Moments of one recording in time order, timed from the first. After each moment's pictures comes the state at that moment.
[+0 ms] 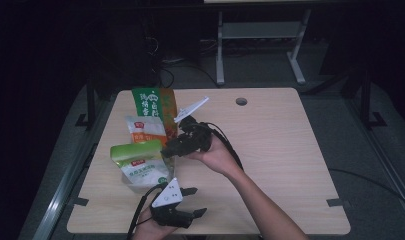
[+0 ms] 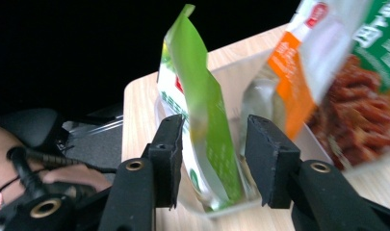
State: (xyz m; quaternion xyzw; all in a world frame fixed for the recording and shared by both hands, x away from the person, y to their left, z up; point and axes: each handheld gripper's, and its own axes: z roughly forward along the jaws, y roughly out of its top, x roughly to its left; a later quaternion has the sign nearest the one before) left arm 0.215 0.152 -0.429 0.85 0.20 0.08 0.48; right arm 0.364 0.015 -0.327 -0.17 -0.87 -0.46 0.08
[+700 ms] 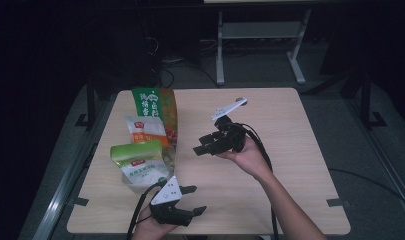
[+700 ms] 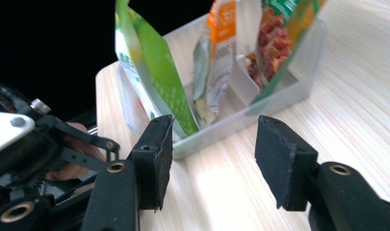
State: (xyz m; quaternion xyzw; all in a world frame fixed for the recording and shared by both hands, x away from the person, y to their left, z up) left arm 0.218 0.153 -0.428 0.85 0.21 0.08 0.49; right arm 0.367 -0.066 -0.340 -0.24 -0.86 -0.45 0.06
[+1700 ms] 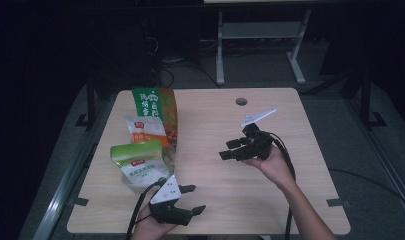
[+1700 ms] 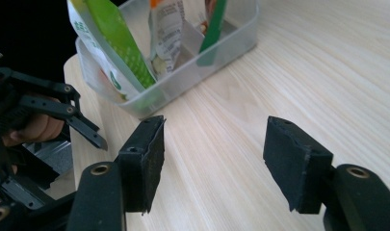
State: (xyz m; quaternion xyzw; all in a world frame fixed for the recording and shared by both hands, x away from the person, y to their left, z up) left arm 0.220 0.154 -0.428 0.84 0.21 0.08 0.48; right arm 0.359 -0.132 -0.368 -0.31 -0.84 -0.44 0.05
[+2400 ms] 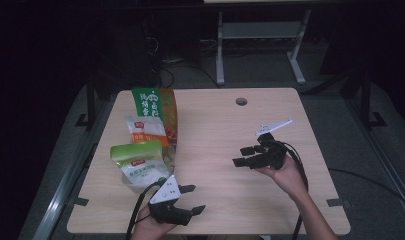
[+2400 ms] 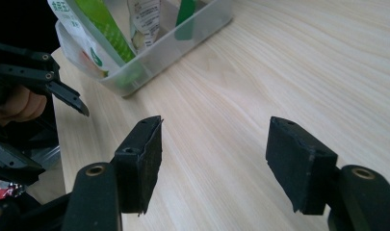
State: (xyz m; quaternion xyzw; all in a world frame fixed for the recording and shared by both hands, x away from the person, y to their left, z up) left arm 0.220 0.155 -0.427 0.84 0.21 0.08 0.49; right arm 0.341 -0.169 -0.389 -0.34 -0.83 -0.44 0.04
